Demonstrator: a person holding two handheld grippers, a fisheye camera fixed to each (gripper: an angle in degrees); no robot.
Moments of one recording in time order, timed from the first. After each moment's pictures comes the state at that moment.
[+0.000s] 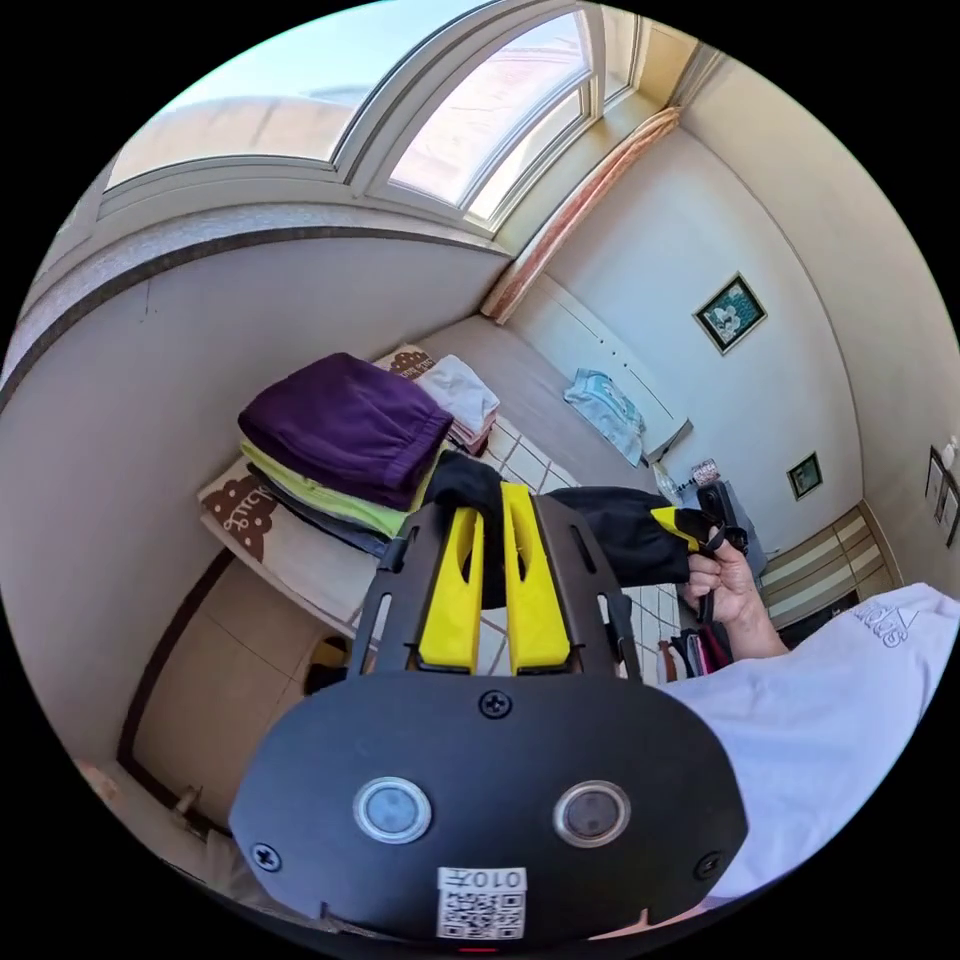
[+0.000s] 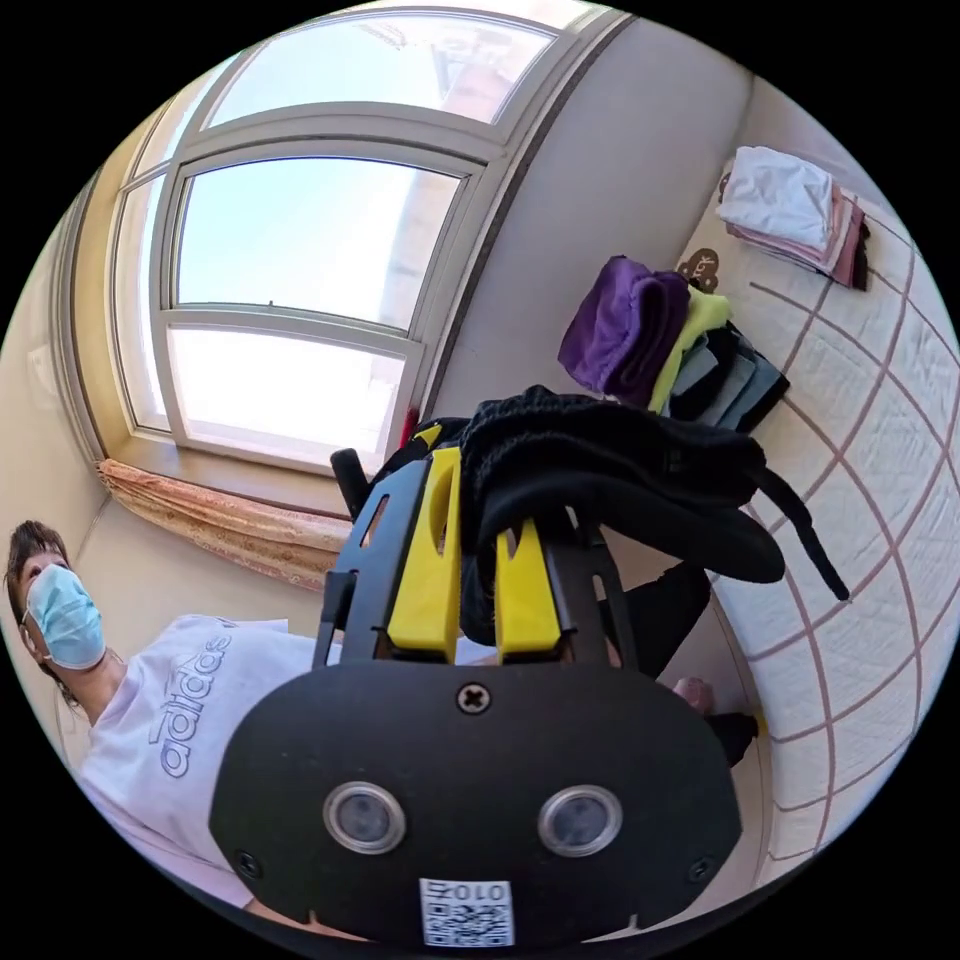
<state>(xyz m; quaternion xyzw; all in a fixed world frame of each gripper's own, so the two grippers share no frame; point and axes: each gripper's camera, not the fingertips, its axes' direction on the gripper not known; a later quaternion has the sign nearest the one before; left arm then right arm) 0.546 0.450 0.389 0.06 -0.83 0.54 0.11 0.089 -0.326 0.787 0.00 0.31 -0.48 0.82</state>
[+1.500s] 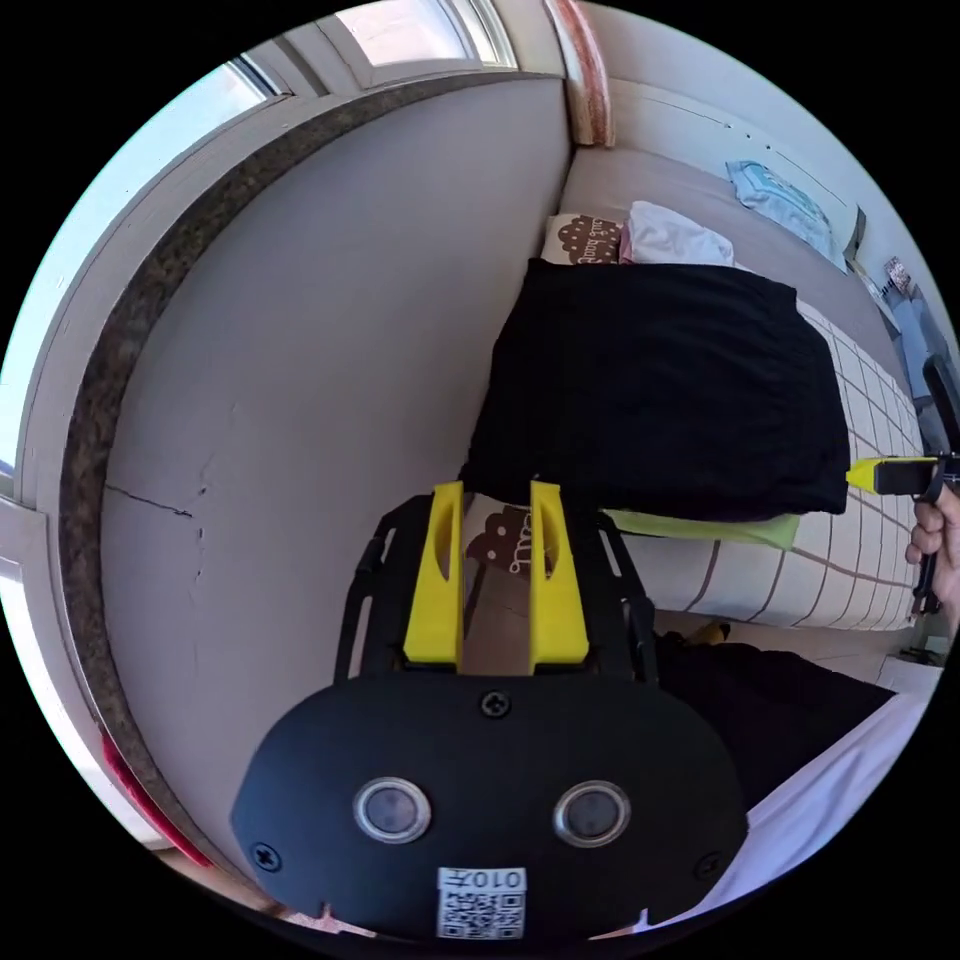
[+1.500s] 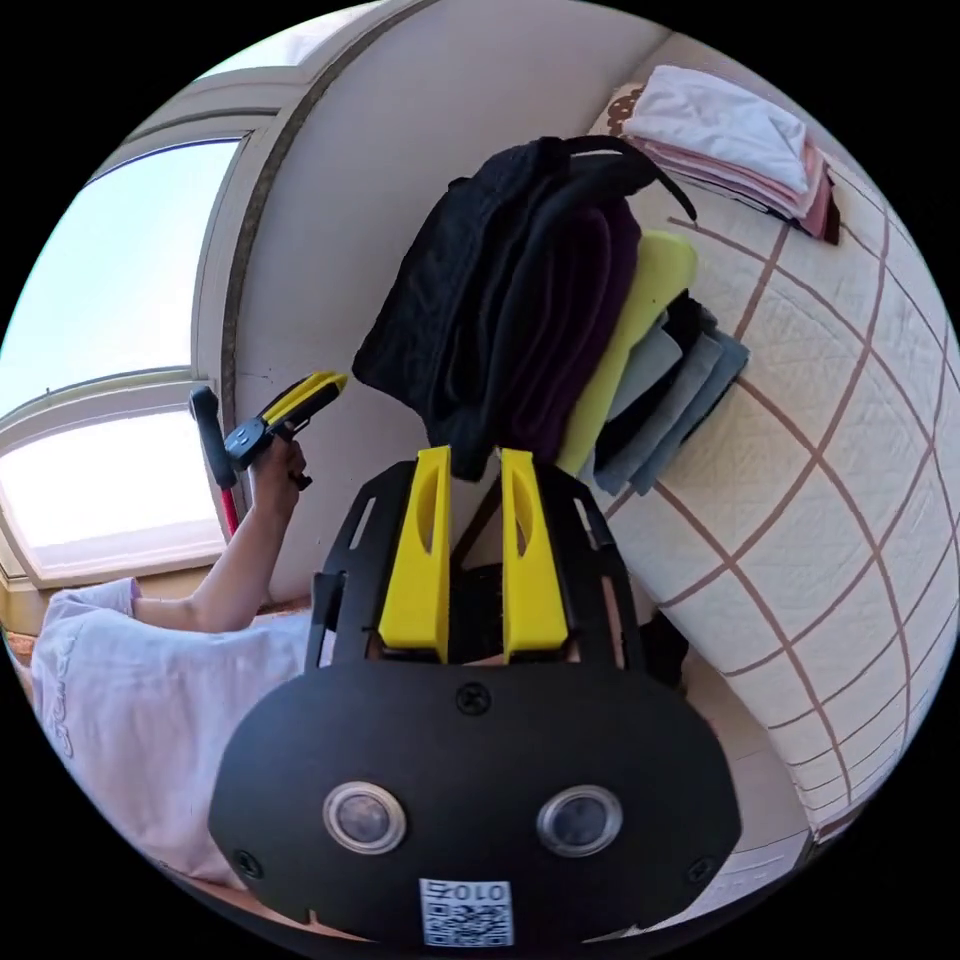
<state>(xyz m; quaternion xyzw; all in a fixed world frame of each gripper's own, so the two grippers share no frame) 0.759 0.247 0.476 0.06 -0.91 0.32 -0.25 0.149 -0.448 0.955 0.11 0.50 -0.34 0.79</state>
